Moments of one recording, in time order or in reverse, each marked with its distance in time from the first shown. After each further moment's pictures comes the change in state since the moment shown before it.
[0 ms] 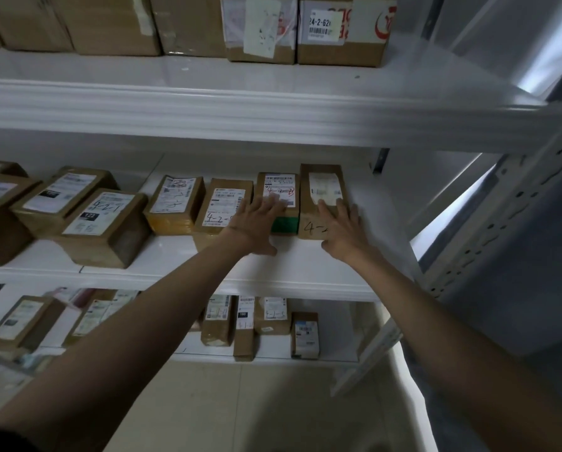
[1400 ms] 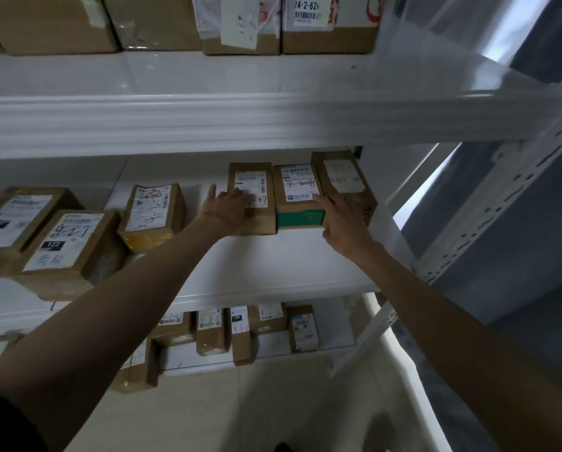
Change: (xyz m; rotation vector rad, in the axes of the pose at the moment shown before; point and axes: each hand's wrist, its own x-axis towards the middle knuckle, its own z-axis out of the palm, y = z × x) left_hand 0.057 -0.061 0.008 0.103 -0.111 -0.045; right_hand 0.014 0.011 0.015 0.092 0.206 -0.007
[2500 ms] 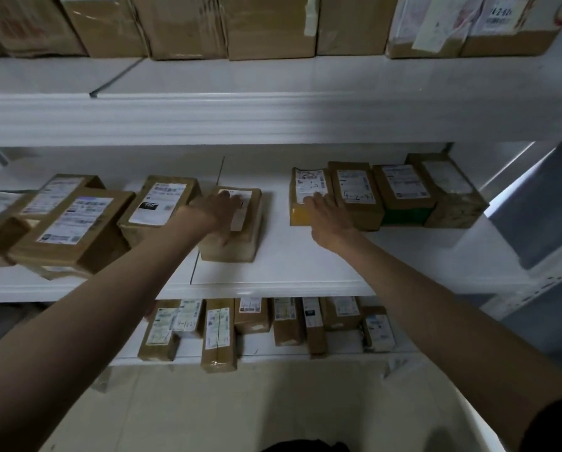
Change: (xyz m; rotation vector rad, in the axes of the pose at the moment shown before) left_hand -0.152 -0.209 -0.012 -0.023 -0.242 -0.133; right_hand 0.031 -0.257 0.046 -0.260 -0.102 -0.165
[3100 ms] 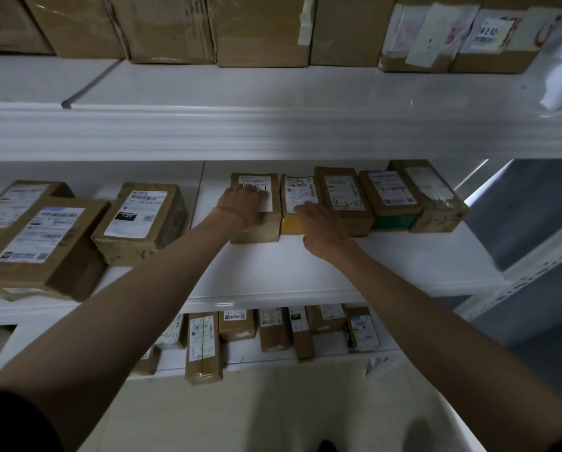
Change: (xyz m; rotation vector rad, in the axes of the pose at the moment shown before) left_hand 0.074 0.044 -0.004 -0.060 0.261 0.135; right_hand -0.005 0.004 -0.005 0.124 0.010 0.046
